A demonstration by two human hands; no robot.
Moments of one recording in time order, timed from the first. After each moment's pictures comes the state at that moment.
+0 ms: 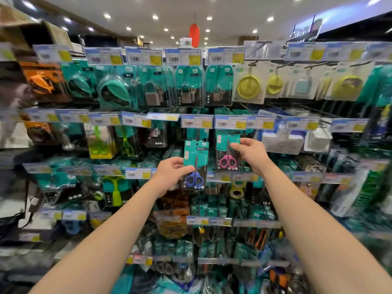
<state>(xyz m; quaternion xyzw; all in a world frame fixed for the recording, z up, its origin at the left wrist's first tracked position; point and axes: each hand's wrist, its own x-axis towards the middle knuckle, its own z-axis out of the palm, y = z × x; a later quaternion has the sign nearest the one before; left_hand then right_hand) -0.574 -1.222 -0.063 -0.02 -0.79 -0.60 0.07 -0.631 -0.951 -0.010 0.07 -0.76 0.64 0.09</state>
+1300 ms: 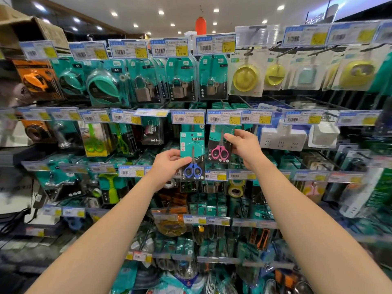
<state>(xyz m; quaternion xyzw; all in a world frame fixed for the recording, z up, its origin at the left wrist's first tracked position) -0.593 -1.202 -0.060 -0.01 -0.77 -0.63 0.10 -0.662 -0.953 -0.014 0.08 -0.70 0.70 0.06</state>
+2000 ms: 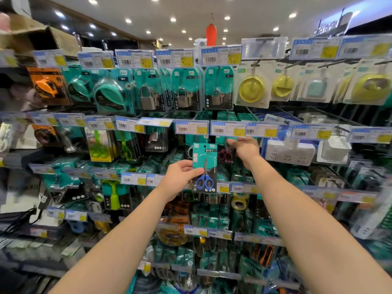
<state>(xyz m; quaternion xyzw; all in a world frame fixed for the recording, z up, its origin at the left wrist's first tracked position) -0.600 -1.170 -0.059 -0.01 -0.73 -0.68 0.08 -0.726 -0.959 -0.009 -0.01 -0.75 0.66 0.08</state>
